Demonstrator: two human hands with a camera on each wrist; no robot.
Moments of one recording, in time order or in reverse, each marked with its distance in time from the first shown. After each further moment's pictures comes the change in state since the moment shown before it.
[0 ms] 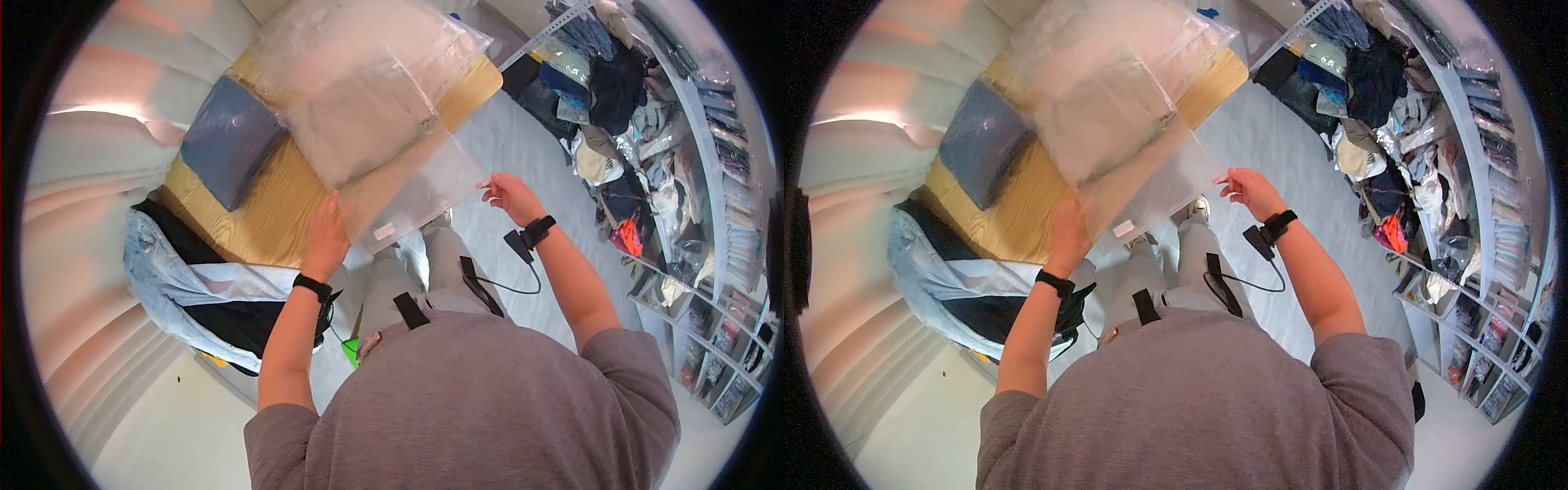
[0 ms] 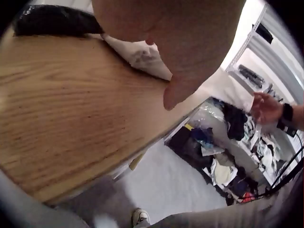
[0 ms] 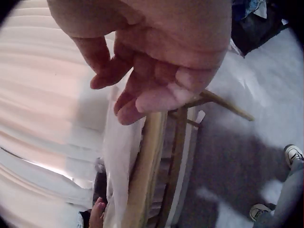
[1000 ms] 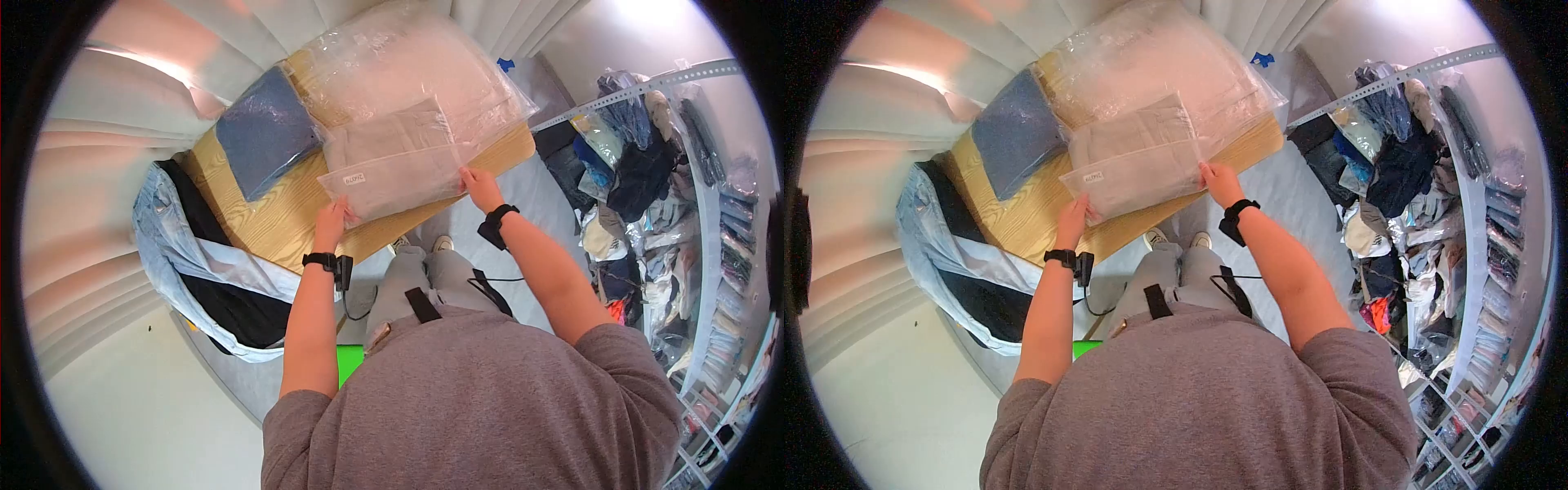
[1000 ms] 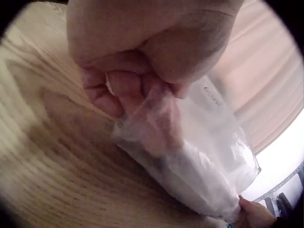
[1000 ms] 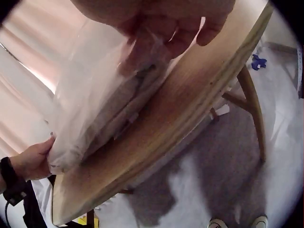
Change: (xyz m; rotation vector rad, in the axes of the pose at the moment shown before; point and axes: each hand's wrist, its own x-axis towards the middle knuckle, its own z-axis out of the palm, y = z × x) left_hand 0.066 -0.034 0.017 -0.889 0.240 -0.831; right_hand 0.162 -0.048 0.041 -0.838 0.022 -0.359
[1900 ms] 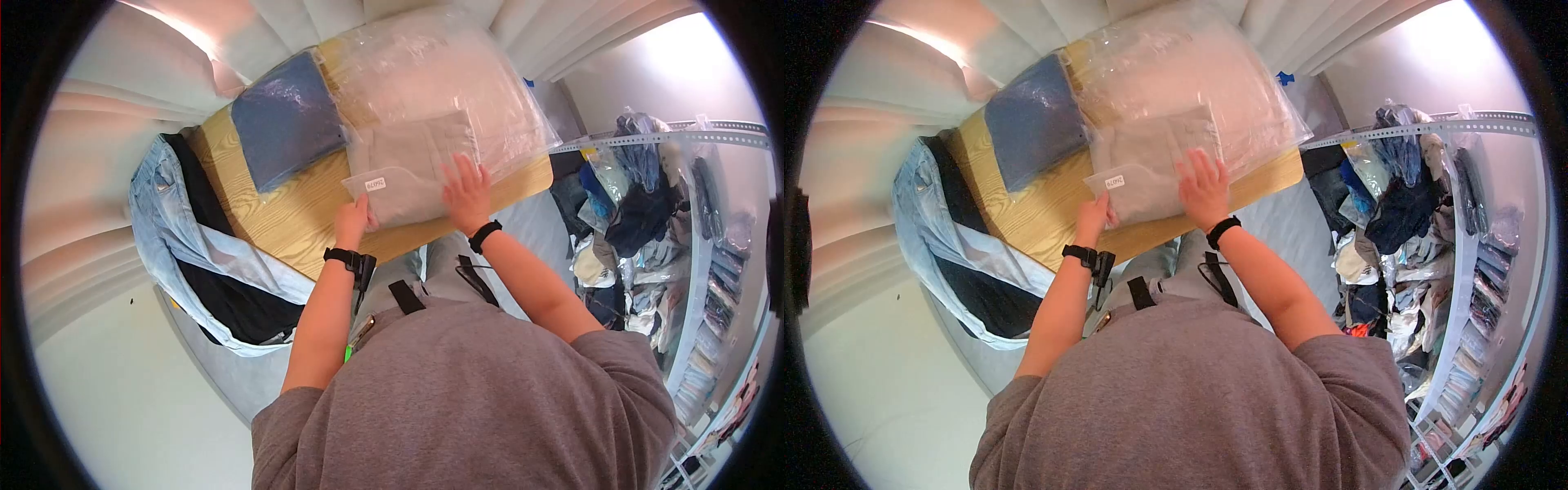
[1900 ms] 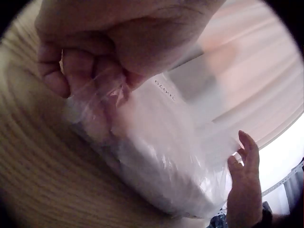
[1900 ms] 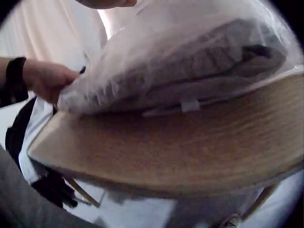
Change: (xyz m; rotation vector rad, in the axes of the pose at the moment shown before) left_hand 0.025 -0.002 0.011 0.071 0.046 -0.205; right_hand 0.015 -0.071 0.055 -0.720 0.513 -0.631
